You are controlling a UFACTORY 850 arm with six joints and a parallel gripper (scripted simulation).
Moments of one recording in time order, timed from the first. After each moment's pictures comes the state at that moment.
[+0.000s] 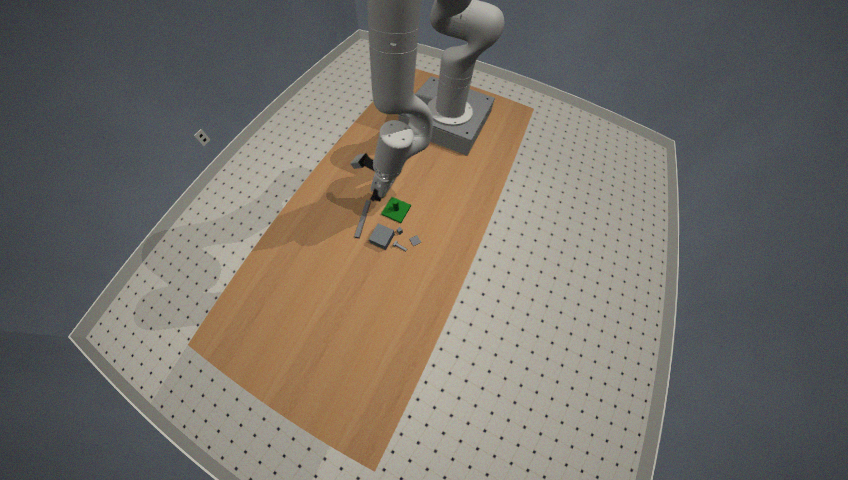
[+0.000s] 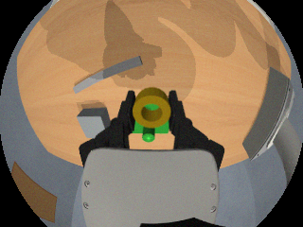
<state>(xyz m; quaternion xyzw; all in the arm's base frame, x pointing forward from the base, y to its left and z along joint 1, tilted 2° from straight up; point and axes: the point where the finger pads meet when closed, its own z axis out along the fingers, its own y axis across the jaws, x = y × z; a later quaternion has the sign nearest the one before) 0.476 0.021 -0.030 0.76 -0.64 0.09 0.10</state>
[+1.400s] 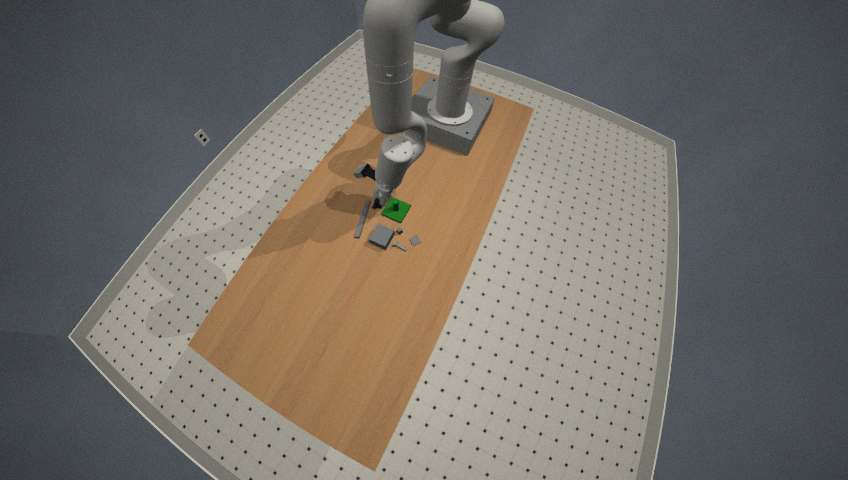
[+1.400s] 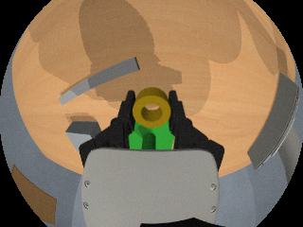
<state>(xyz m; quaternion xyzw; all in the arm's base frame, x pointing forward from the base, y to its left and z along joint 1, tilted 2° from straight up) 0.476 0.022 -0.078 0.76 -0.64 0.09 0.10</state>
